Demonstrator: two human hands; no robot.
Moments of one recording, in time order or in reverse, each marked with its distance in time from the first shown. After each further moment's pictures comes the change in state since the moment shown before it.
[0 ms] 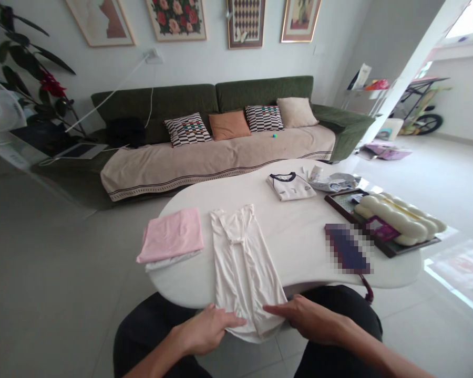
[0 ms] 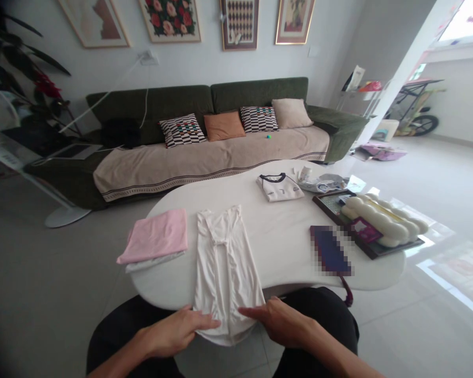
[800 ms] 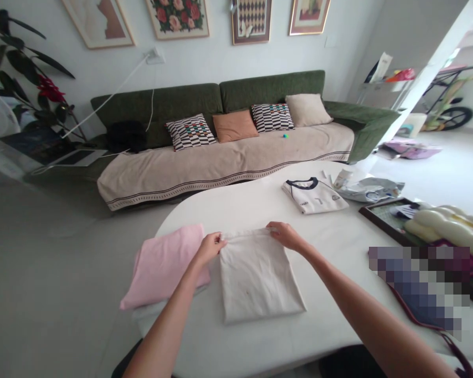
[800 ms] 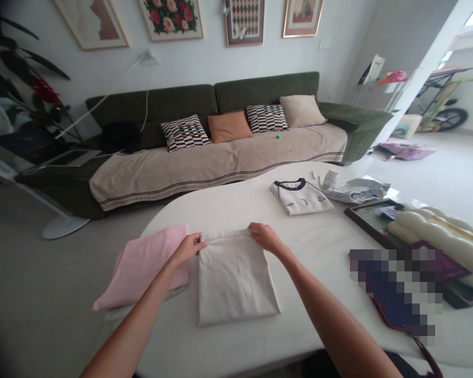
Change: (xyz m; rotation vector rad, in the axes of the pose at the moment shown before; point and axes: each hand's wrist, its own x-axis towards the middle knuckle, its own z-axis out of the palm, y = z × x) left_hand 0.144 -0.169 -0.150 -0.471 0.745 -0.234; right_hand 0.218 0.134 -0.107 -0.067 0.455 0.379
